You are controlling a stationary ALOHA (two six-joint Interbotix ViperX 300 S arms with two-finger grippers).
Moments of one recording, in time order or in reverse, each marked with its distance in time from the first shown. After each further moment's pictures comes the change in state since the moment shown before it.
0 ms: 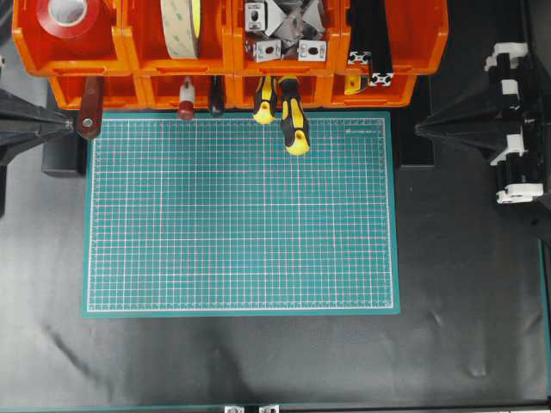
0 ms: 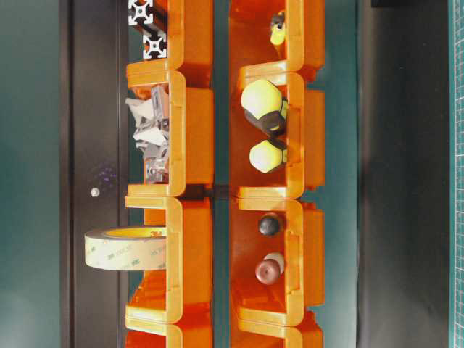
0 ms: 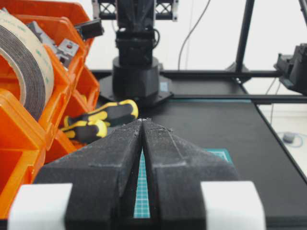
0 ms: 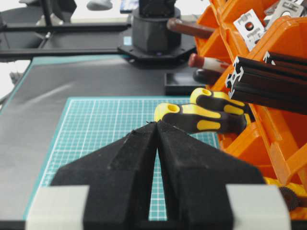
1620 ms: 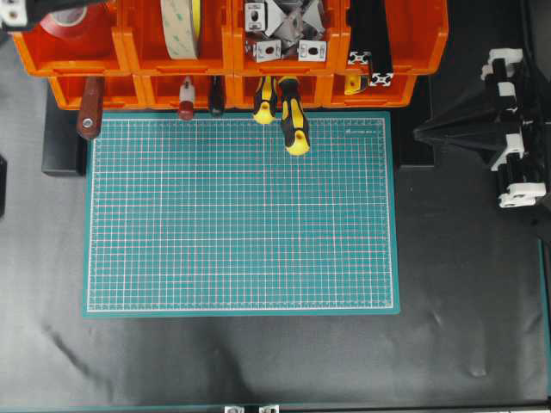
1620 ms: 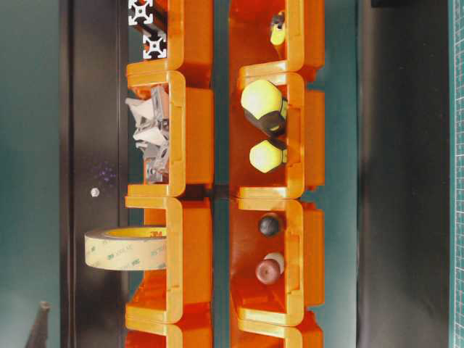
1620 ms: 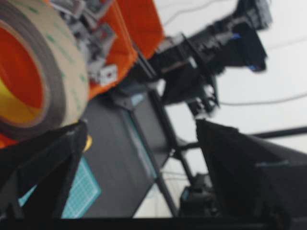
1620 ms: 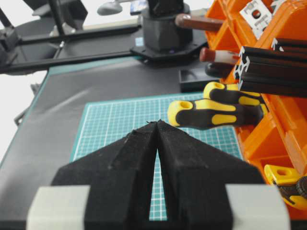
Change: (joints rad) left arm 0.218 0.342 -0.744 0.051 0.784 -1.127; right arm 0.017 0.005 0.000 0.018 -0.006 0.094
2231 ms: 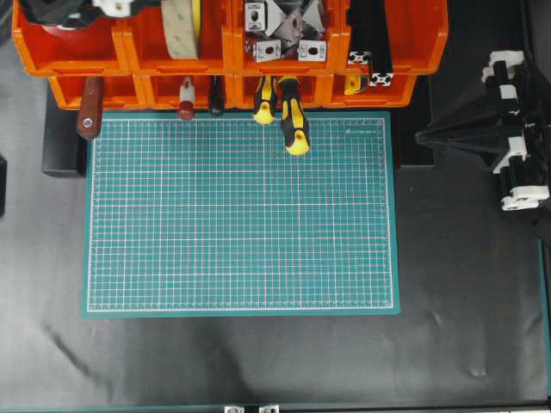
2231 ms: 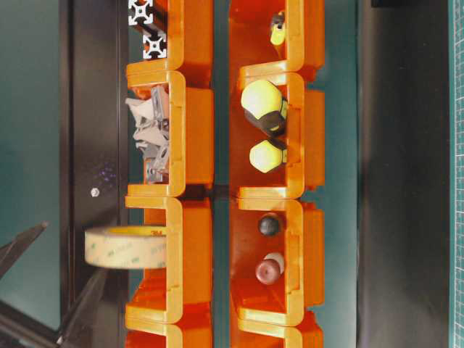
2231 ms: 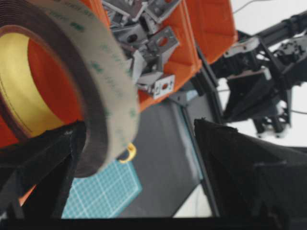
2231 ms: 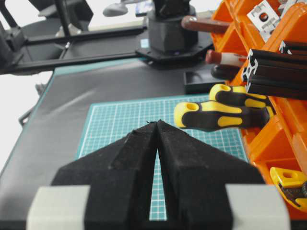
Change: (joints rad) left arm 0.023 0.216 -0.115 0.000 0.117 -0.005; right arm 0.015 -0.005 0.000 0.000 0.000 -0.005
